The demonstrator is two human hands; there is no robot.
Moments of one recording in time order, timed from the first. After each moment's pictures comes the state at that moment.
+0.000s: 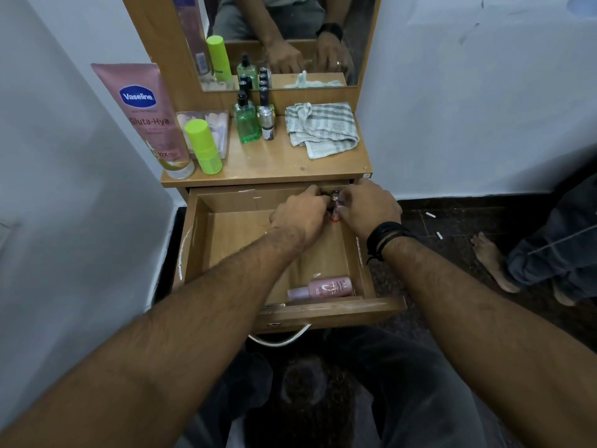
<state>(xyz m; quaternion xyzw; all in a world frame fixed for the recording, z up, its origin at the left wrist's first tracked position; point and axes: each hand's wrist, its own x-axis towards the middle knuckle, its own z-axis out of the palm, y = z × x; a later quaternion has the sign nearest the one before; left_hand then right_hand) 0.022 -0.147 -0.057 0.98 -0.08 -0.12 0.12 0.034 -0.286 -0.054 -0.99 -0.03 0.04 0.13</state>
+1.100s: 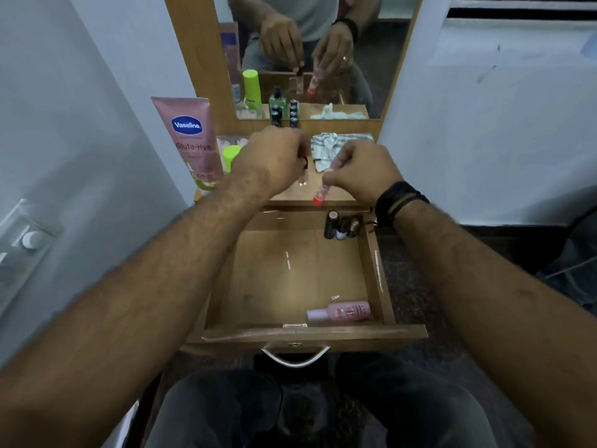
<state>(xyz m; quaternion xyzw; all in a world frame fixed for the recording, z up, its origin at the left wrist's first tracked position) 0.052 -0.063 0.065 0.99 -0.04 0.08 0.15 0.067 -0.231 0.044 -0.94 -0.07 -0.01 0.35</state>
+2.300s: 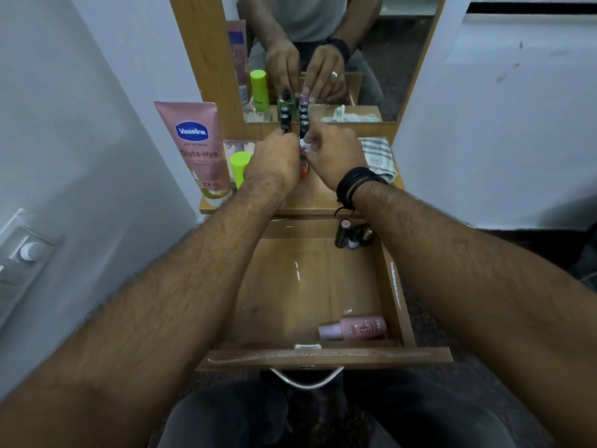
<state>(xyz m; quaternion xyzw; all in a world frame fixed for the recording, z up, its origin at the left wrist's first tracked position) 0.106 -0.052 0.027 0.99 0.03 0.08 0.12 0.128 -0.168 0.024 -0.95 -0.13 -0.10 0.28</state>
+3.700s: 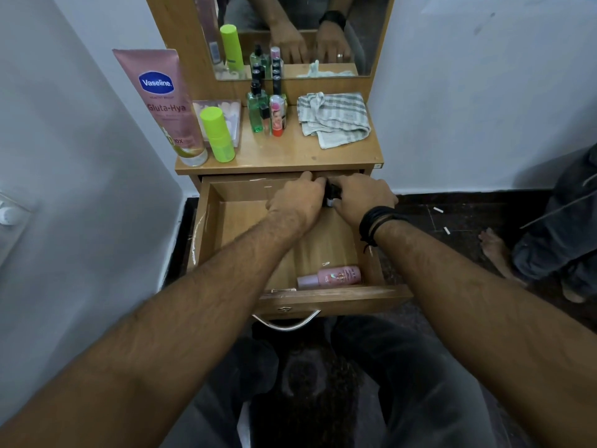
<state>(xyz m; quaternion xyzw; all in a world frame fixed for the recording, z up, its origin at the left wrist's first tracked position) 0.018 -0.129 -0.045 0.99 -0.04 -0.11 0.11 0.033 -0.258 -0.048 -0.99 -0.06 0.09 0.06</state>
